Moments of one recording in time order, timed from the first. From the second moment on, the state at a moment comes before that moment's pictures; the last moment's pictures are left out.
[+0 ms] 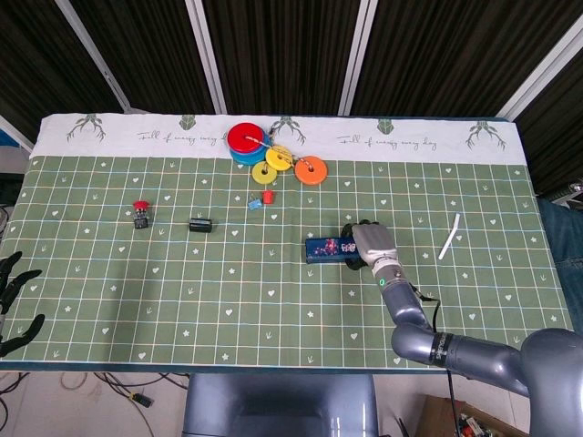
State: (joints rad) left arm -0.04 -1.03 0.01 -1.59 1.60 1.56 -0.13; right arm 0.95 -1.58 0.20 -1.38 -0.47 0.85 -0.52
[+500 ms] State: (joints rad) left arm -0.04 -1.03 0.00 -1.59 1.60 1.56 -0.13; right arm 0.95 -1.54 0.18 -1.41 -0.47 0.85 -0.54
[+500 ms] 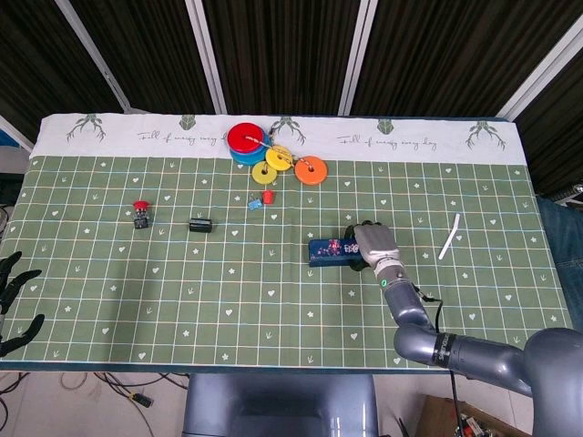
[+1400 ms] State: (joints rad) left arm -0.04 -1.05 0.01 -1.59 1.62 1.57 -0.09; right arm 0.47 -1.21 -0.05 -1.81 -1.06 1.49 -0.30
